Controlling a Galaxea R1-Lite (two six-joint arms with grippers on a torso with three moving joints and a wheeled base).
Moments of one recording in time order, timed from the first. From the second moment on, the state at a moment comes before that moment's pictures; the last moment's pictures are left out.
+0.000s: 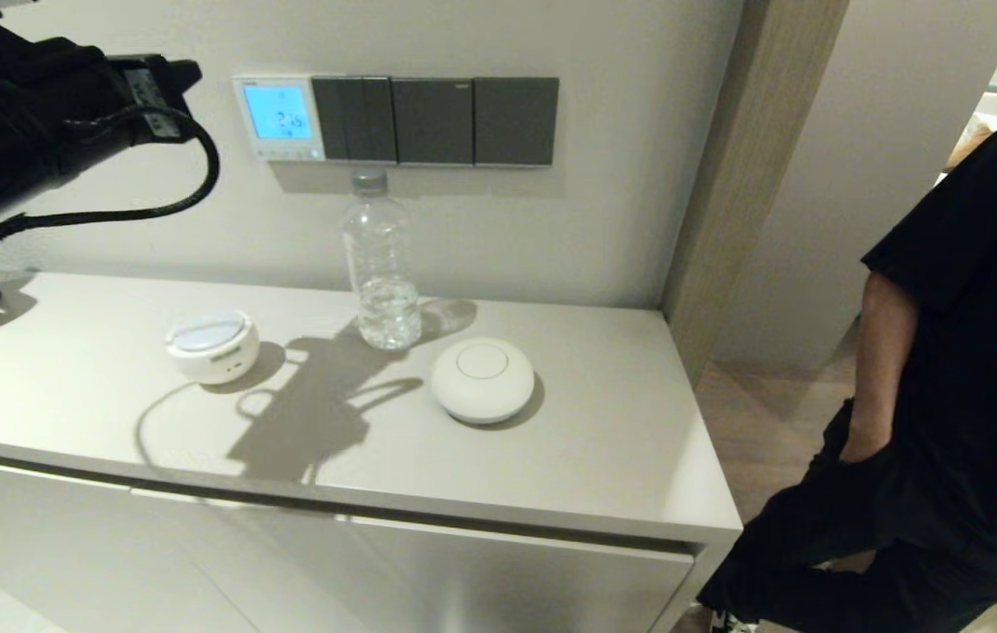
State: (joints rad) left arm -0.17 1.55 -1.24 -0.56 -0.06 -0.01; right arm 0.00 0.00 0.00 -0.01 -0.01 0.02
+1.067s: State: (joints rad) left arm -0.03 0.92 -0.50 -0.52 -0.08 0.04; right arm 0.00 0.00 0.00 -0.01 -0.01 0.02
